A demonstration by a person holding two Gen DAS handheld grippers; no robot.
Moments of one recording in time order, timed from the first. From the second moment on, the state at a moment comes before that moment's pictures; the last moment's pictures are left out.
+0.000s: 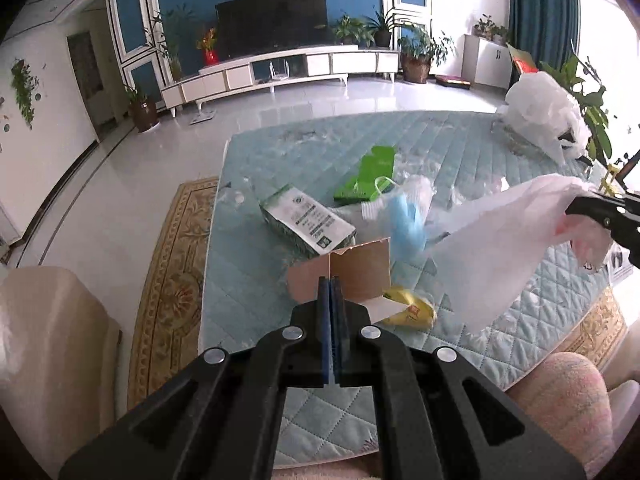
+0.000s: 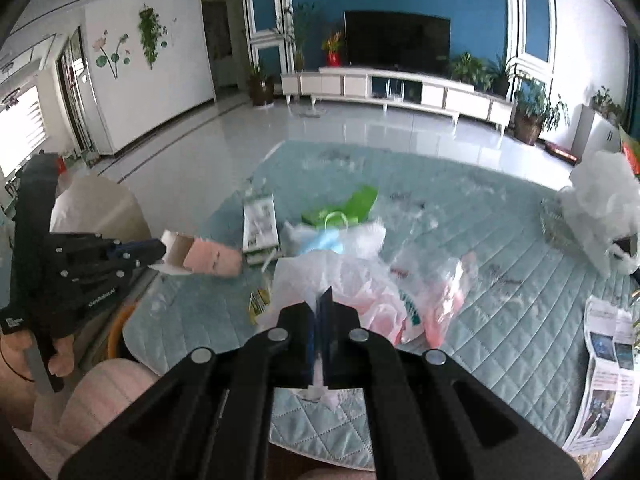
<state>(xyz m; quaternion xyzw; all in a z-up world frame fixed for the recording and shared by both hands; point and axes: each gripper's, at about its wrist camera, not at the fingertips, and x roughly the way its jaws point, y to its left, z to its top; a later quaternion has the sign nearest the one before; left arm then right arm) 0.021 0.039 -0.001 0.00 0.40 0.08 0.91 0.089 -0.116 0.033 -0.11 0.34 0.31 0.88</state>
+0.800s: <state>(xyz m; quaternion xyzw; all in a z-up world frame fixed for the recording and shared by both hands) -0.056 0.090 0.042 -0.02 0.37 0.12 0.92 0.025 -0.023 0.060 -0.15 0.30 0.42 0.84</state>
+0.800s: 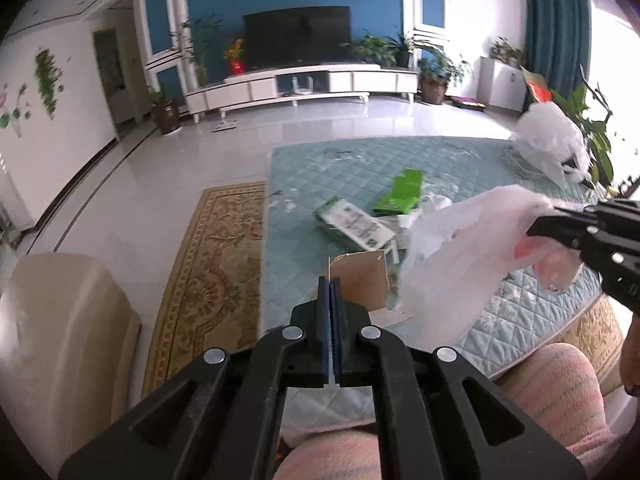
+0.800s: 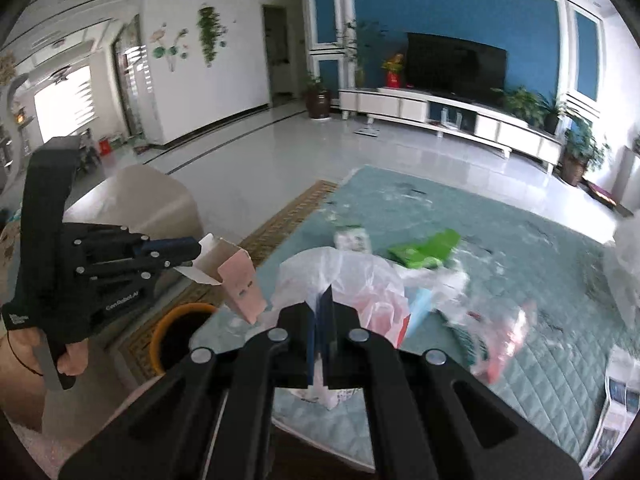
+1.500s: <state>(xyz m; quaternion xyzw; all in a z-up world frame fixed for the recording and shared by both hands) -0.191 0.270 -0.045 -0.14 0.41 0.26 0.86 -0.070 0.213 -0.036 -0.26 0.36 0.58 0.68</state>
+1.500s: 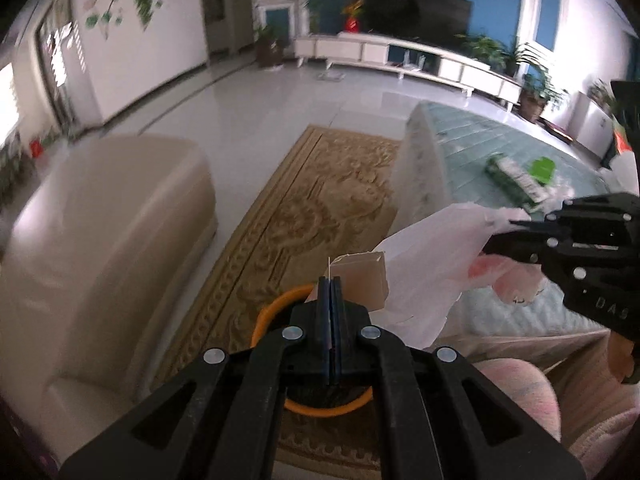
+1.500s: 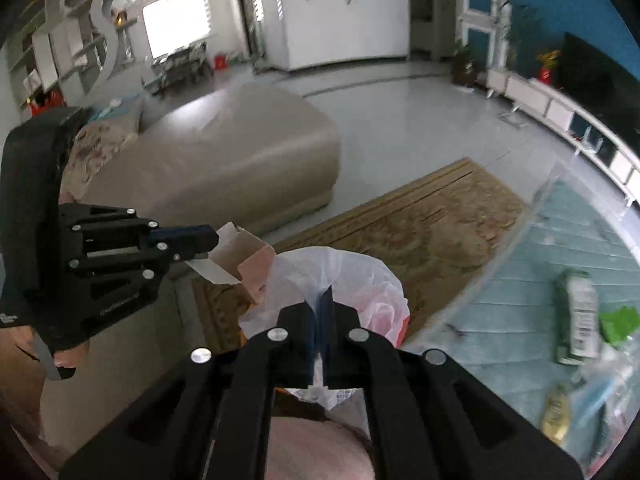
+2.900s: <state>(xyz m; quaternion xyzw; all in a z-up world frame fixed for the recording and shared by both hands) -0.152 0.362 -0.261 -0.20 0.53 0.27 0.78 -0.056 0.340 -0.229 -0.42 0.49 0.50 0.58</state>
